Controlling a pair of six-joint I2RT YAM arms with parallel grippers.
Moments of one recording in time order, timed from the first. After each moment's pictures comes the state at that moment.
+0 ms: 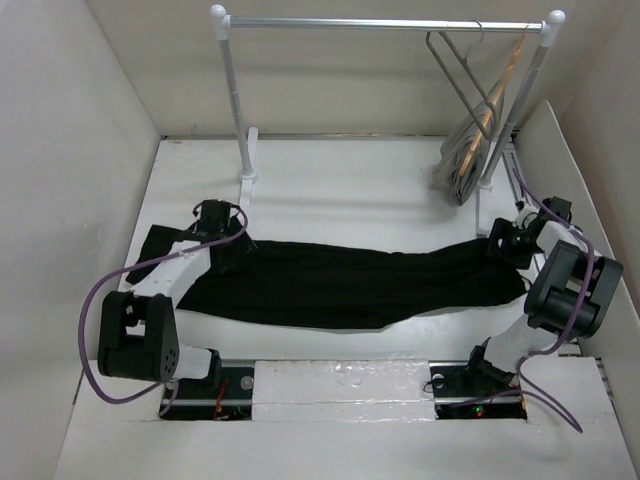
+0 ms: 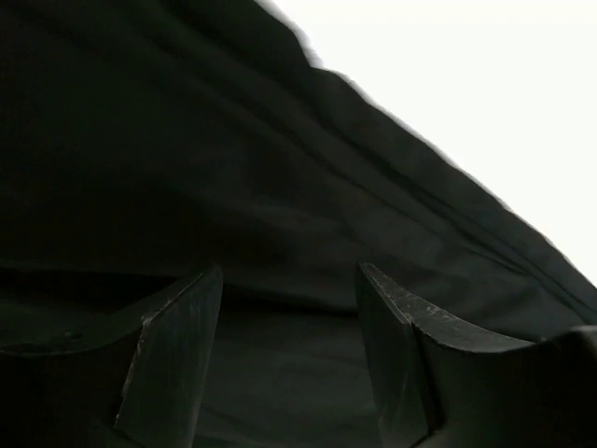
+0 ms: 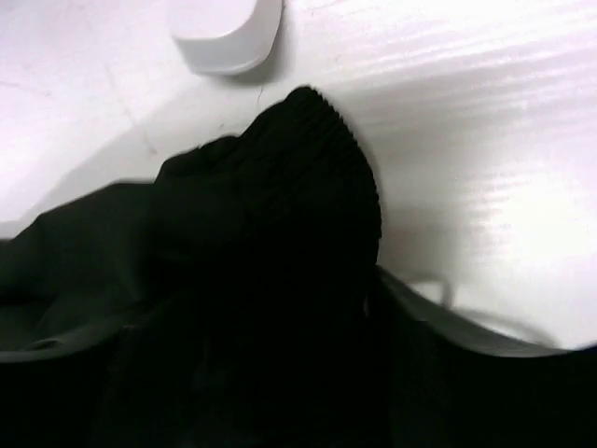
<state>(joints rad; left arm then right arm) -0.15 1.34 0.79 -0.46 -0.04 -0.71 -0.50 1.62 0.98 -0.55 -0.36 -0.12</state>
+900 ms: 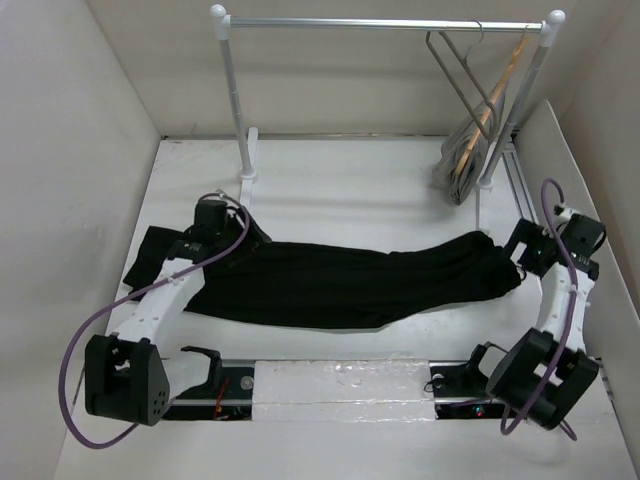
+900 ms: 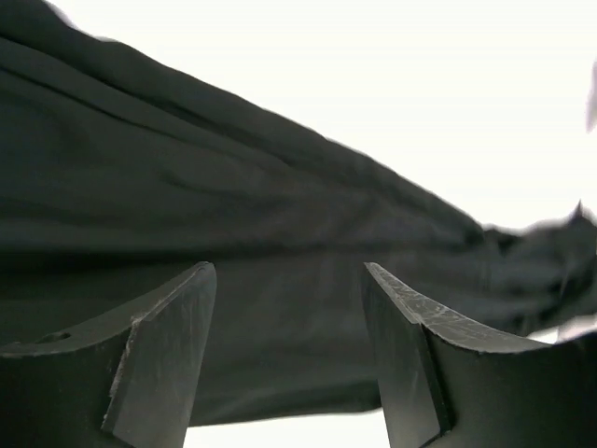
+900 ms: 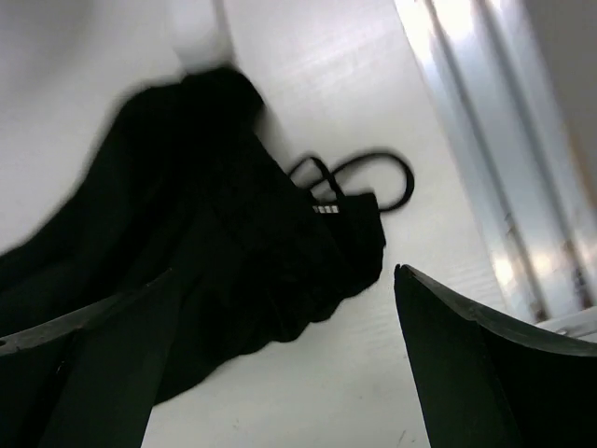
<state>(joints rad) -0.17 1.14 0.76 -0.40 0.15 -0.73 -0.59 1.08 0.84 -0.56 -0.27 -0.03</state>
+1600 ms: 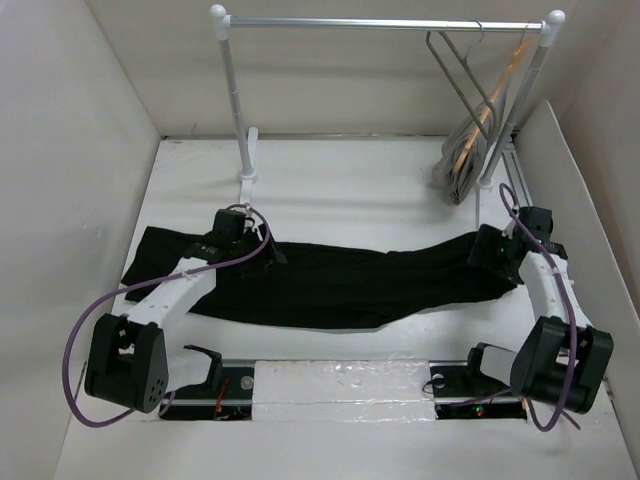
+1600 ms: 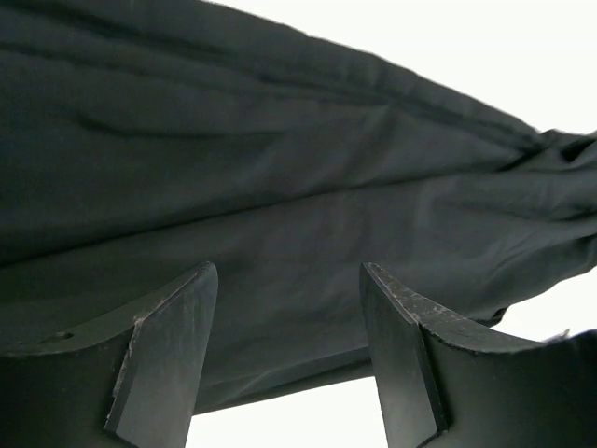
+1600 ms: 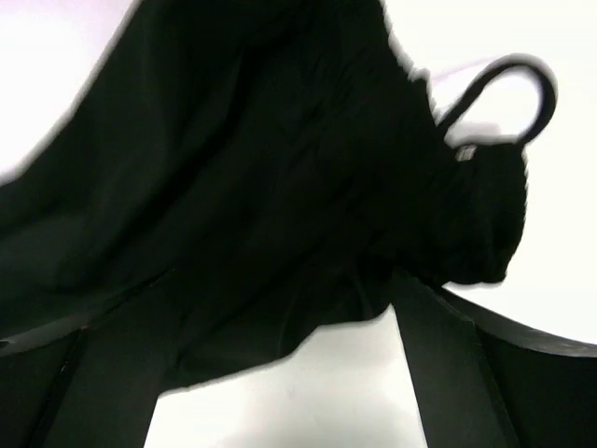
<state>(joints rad) -0.29 1.21 0.71 -0.37 0.22 -0.63 -0.35 1.20 0.78 -0.58 -0.17 0.12</state>
